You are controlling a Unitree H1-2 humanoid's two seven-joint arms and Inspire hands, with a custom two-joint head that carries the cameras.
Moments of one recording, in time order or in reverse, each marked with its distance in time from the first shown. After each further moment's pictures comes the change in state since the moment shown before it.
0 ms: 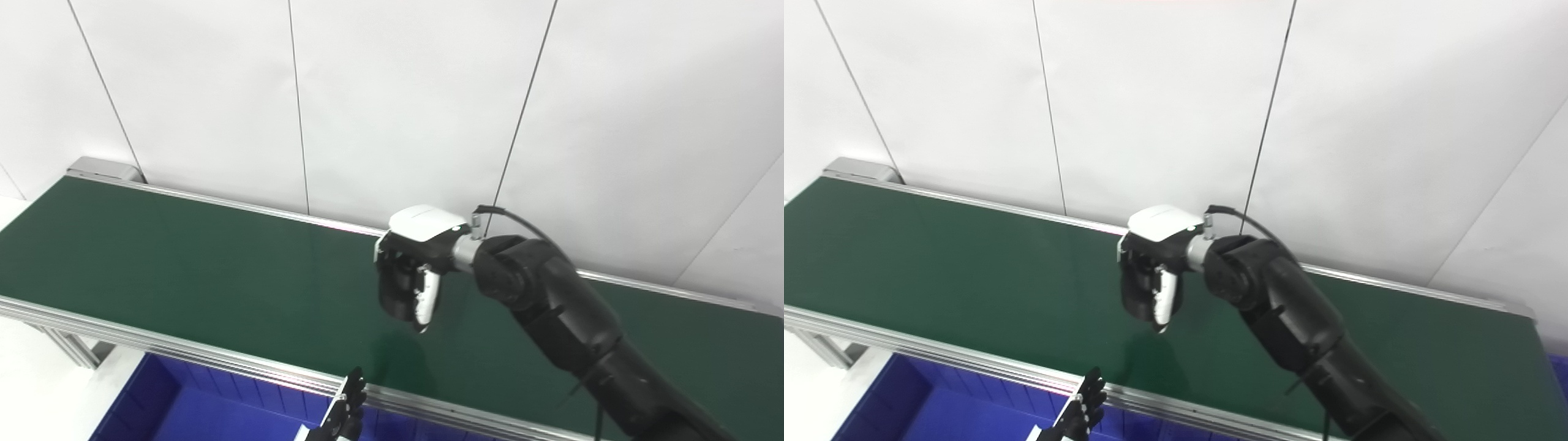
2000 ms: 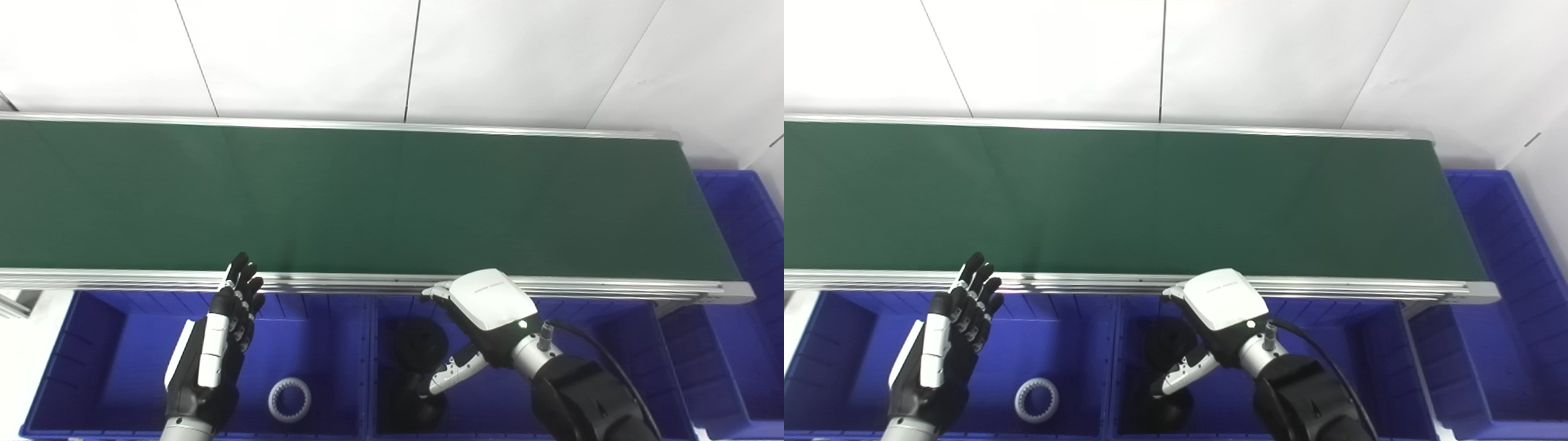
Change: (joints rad) left arm 0.005 0.097 0.138 -0.272 -0.173 0.312 -0.047; right arm 1.064 0.049 -0.304 -0.744 -0.486 0.052 -0.009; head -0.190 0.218
